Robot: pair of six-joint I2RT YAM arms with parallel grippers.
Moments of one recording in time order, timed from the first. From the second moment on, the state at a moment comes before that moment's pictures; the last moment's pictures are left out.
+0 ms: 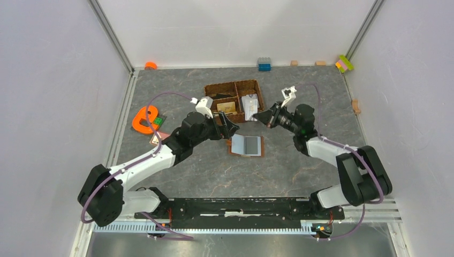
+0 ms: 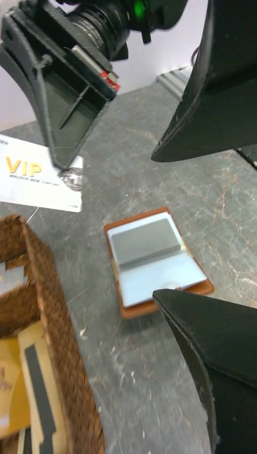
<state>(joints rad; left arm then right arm) -0.70 1.24 0.71 0.18 0.06 -0.69 0.32 1.41 0.52 0.80 -0.59 0.68</state>
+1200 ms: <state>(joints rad) -0.70 1.37 0.79 -0.01 -0.12 -0.58 0.38 1.89 1.32 -0.01 -0.22 0.31</state>
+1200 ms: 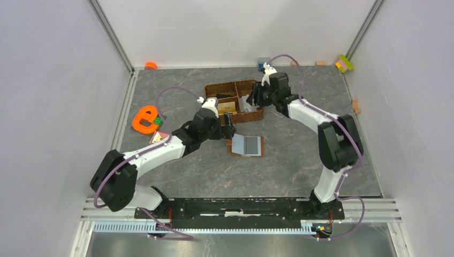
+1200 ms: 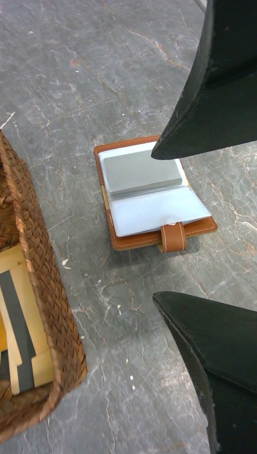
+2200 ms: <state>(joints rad) -0.64 1.81 1.00 -0.04 0.39 -0.54 0.49 1.23 0.45 0.29 -0.11 0.35</state>
